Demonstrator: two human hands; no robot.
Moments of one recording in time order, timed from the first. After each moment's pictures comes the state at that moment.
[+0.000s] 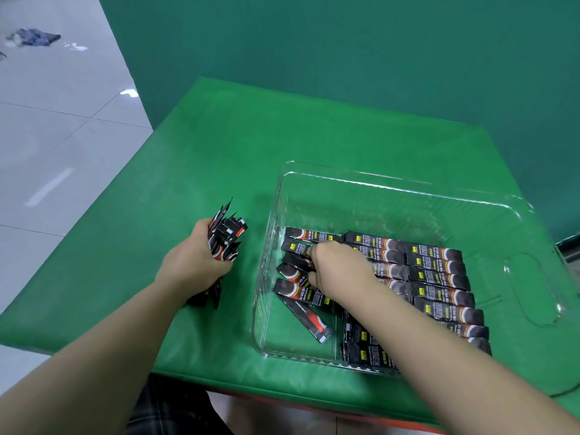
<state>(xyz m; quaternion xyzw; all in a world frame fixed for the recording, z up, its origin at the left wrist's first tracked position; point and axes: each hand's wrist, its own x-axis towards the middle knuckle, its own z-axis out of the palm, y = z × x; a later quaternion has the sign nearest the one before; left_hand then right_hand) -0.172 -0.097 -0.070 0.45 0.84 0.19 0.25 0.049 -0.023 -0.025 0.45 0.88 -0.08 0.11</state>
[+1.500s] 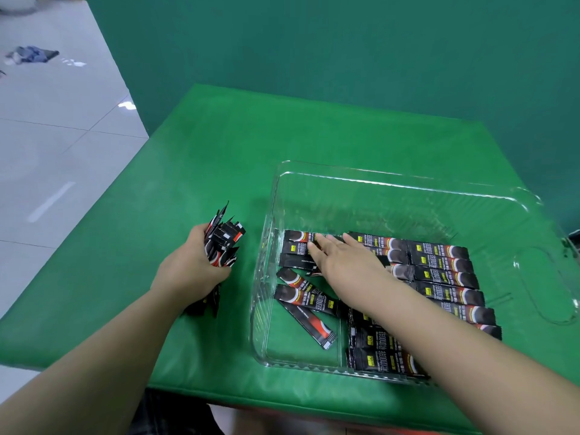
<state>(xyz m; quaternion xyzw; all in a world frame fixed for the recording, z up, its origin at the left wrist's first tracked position) -0.177 -0.097 -0.079 0.46 0.84 0.20 0.22 0.064 -0.016 -0.024 0.34 0.91 0.03 0.23</state>
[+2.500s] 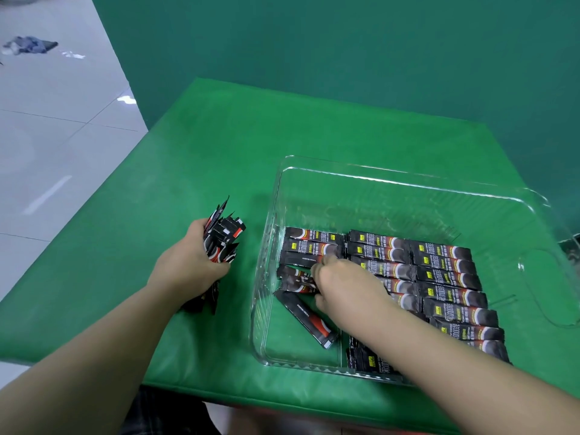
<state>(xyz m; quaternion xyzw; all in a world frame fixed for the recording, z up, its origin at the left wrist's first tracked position) -0.179 -0.096 -0.082 0.46 0.84 0.20 0.23 0.061 -0.051 -0.023 0.42 0.89 -0.07 0.15</state>
